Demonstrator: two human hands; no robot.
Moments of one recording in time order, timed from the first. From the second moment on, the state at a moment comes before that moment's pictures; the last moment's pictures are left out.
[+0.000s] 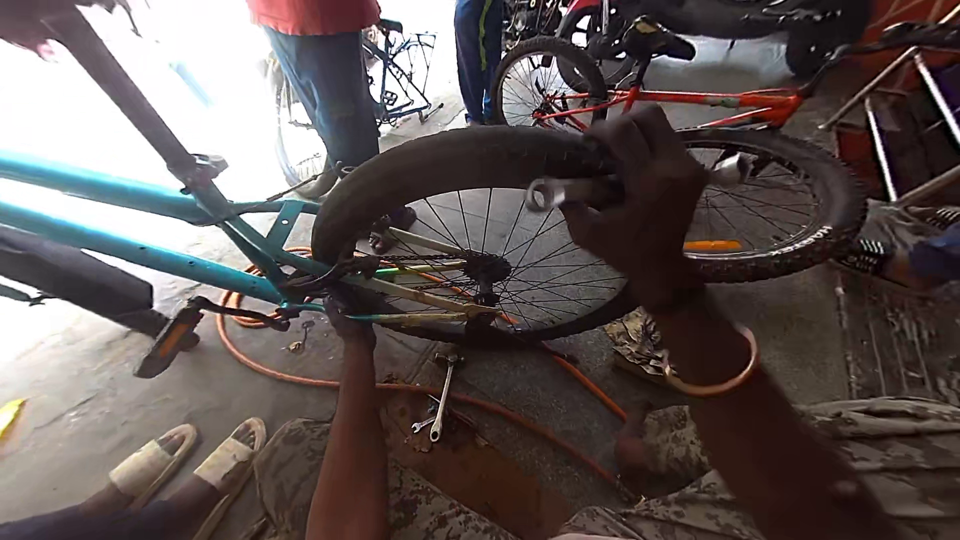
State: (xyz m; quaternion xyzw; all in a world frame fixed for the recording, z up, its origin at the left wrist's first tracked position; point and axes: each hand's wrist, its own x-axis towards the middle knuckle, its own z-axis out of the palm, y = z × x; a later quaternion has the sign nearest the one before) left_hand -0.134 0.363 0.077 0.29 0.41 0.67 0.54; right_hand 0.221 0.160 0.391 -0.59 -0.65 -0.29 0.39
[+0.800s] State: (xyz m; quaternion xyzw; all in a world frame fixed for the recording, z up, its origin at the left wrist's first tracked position) left_hand -0.051 0.232 0.150 0.86 0.43 0.27 0.07; right_hand 0.224 0.090 0.152 -0.76 -0.63 0.07 0.13
